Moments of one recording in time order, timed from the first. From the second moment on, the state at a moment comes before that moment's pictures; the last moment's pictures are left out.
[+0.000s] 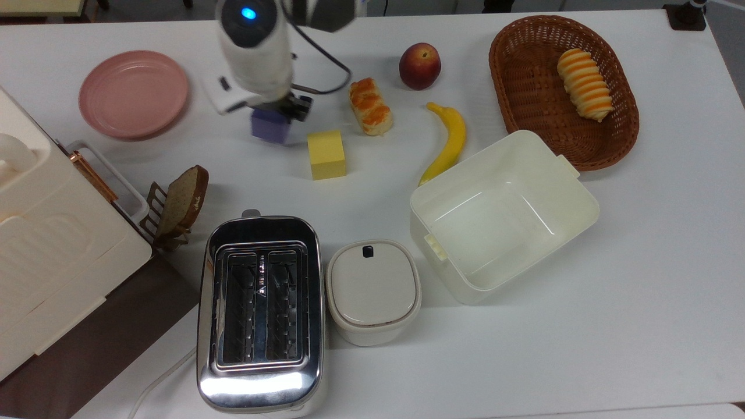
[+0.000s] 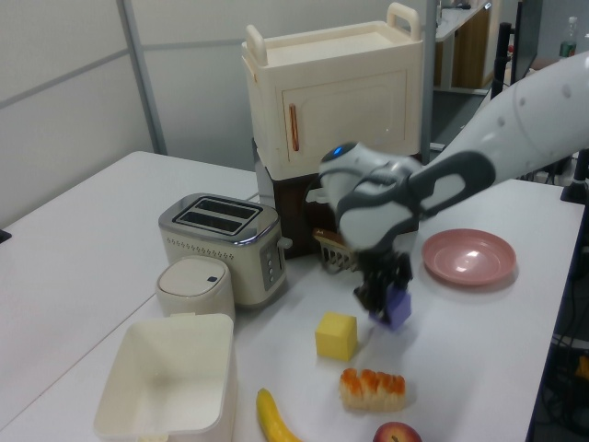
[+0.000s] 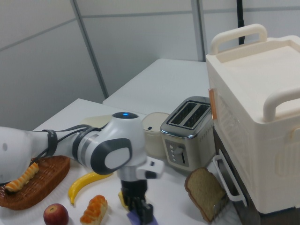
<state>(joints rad) 0.05 0.18 -0.19 -2.03 -0.09 1.96 0.15</state>
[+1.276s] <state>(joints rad) -0.09 0.18 -0.48 -1.99 -0.08 2.03 -0.23</state>
